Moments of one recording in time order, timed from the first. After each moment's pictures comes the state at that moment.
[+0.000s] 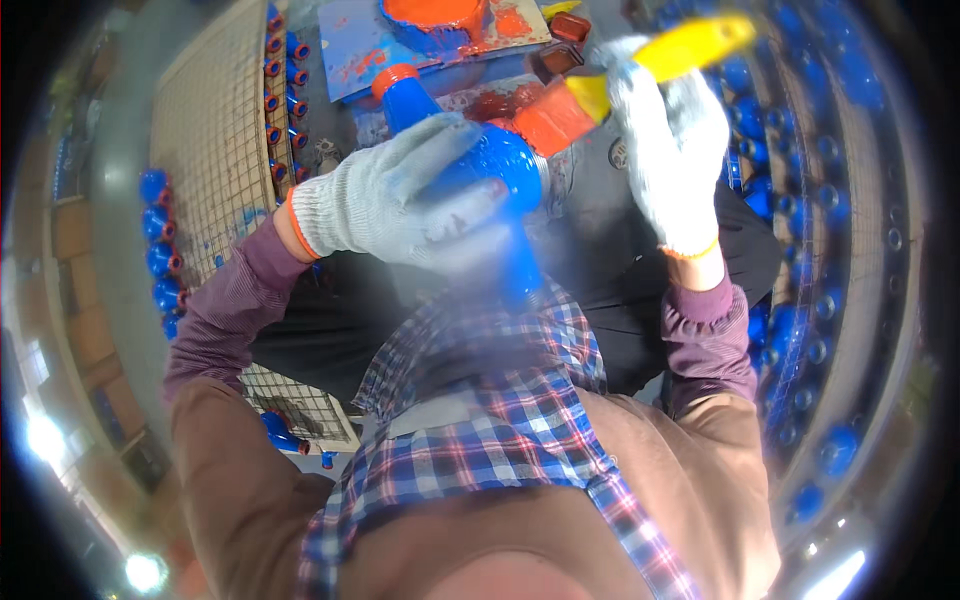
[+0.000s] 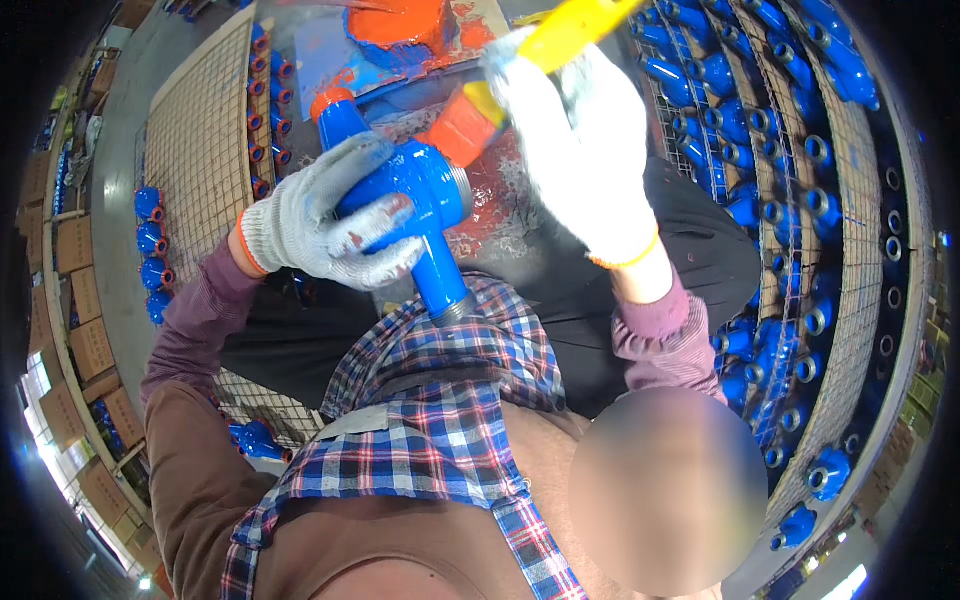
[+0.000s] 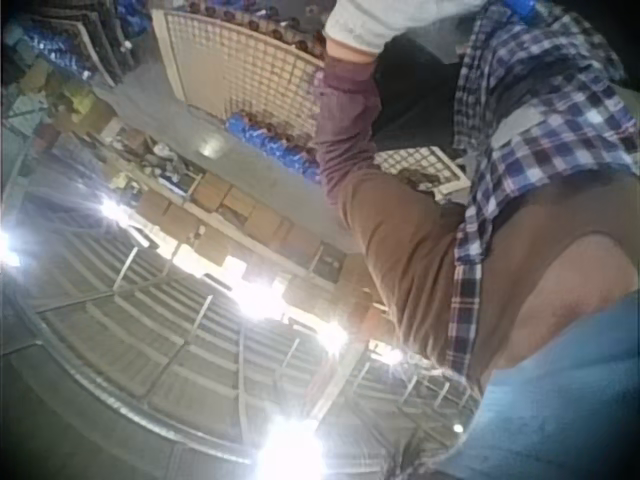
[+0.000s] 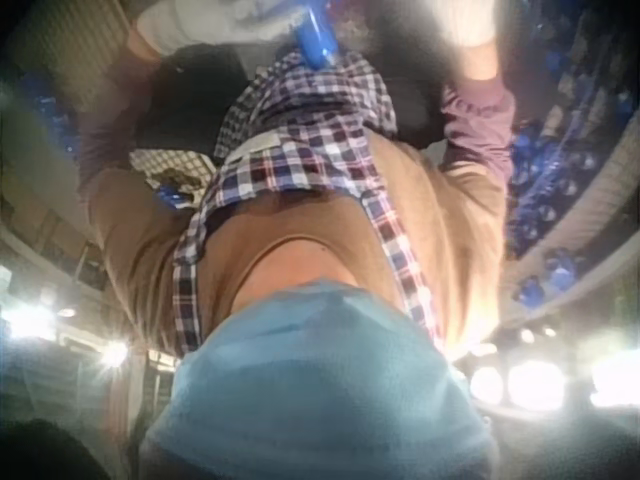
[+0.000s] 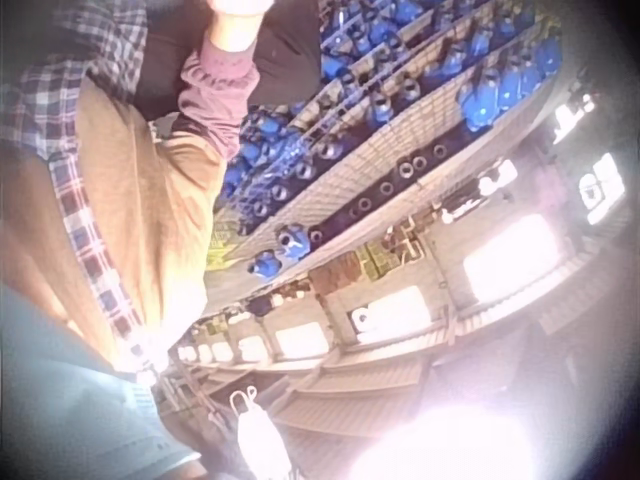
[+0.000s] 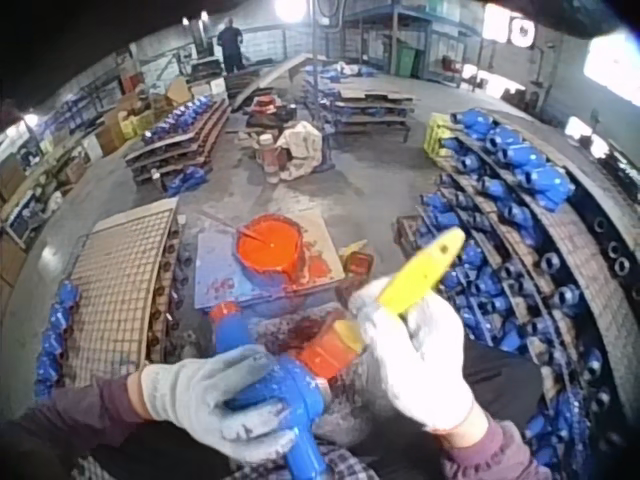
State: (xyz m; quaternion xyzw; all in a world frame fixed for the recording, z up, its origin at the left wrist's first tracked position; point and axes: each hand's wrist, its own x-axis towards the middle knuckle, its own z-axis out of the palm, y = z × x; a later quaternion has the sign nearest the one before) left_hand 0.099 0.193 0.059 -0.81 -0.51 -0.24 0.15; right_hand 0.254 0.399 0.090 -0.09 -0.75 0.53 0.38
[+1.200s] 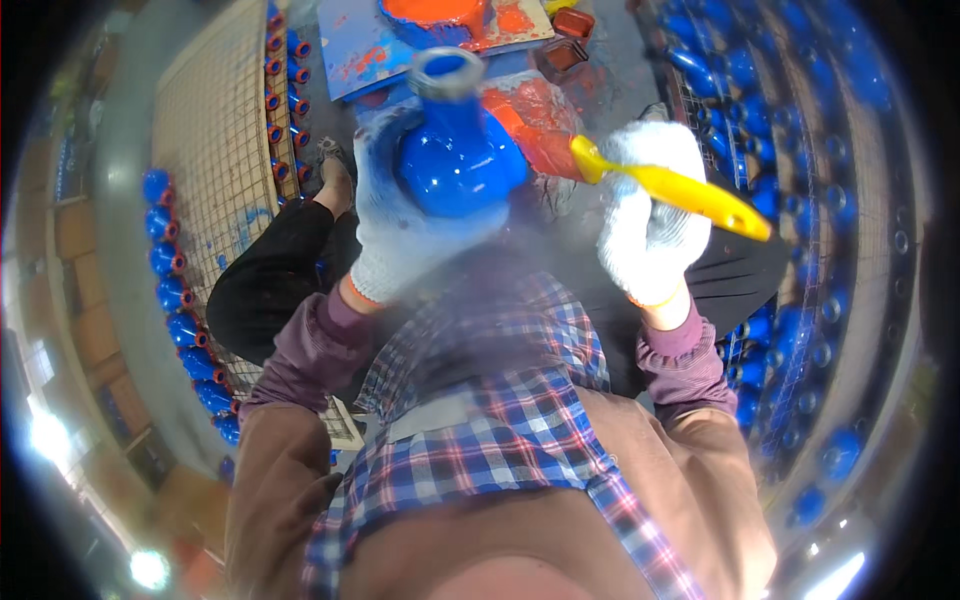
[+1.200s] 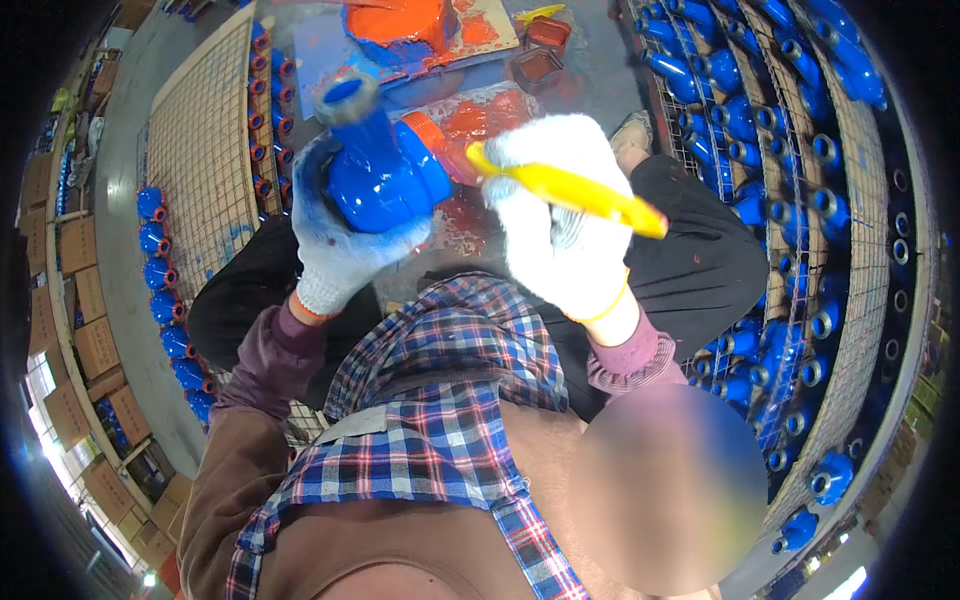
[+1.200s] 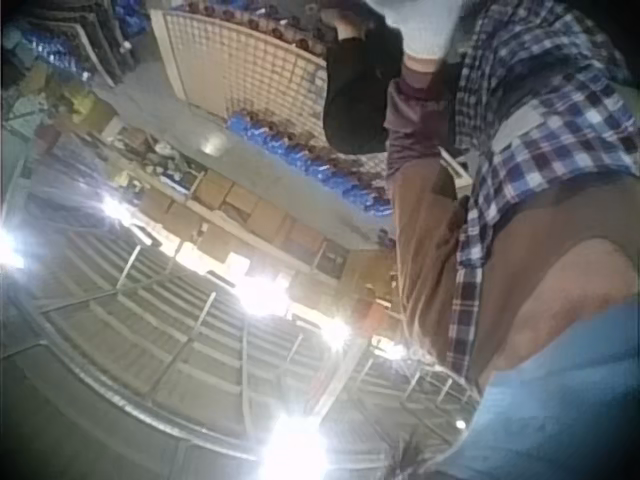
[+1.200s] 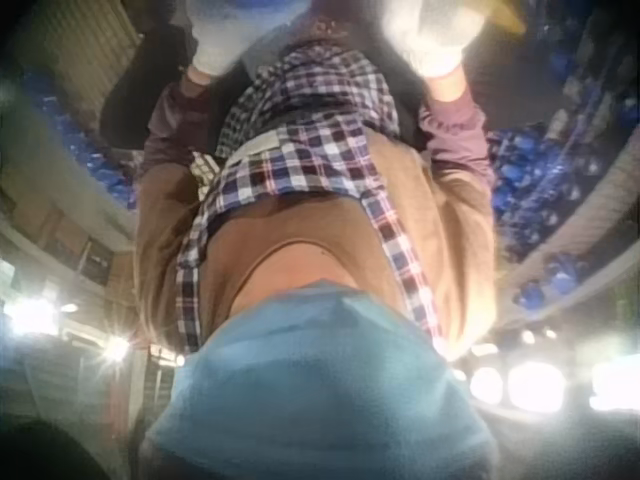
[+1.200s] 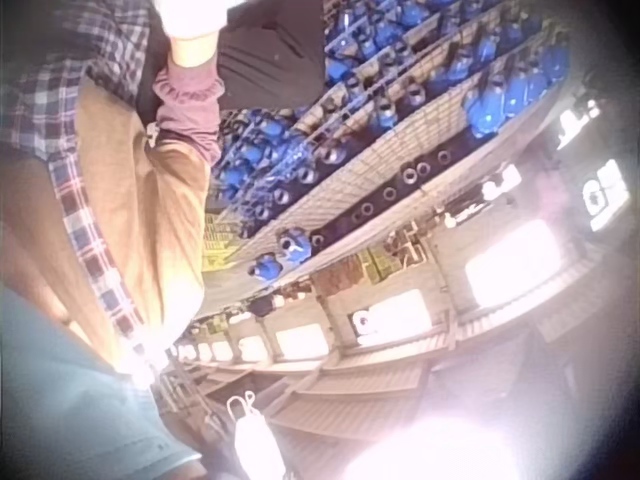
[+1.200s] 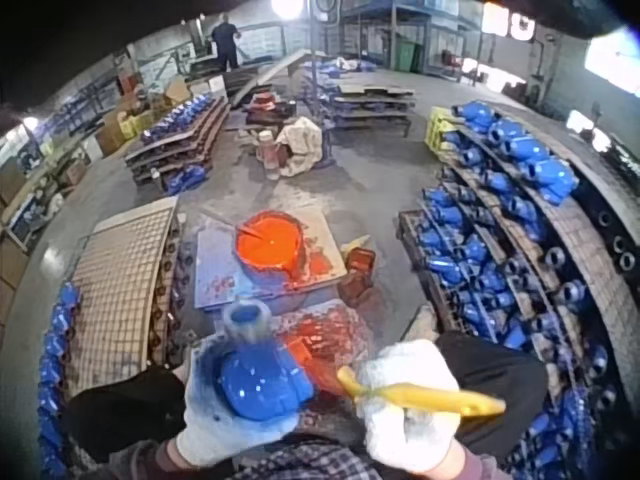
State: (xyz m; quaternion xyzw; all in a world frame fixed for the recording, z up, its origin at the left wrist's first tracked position) left_hand 0.156 0.197 0.041 -0.45 -0.76 -0.46 0.05; right_hand 0.291 0.368 0.065 -0.07 -0.72 0.53 0.44
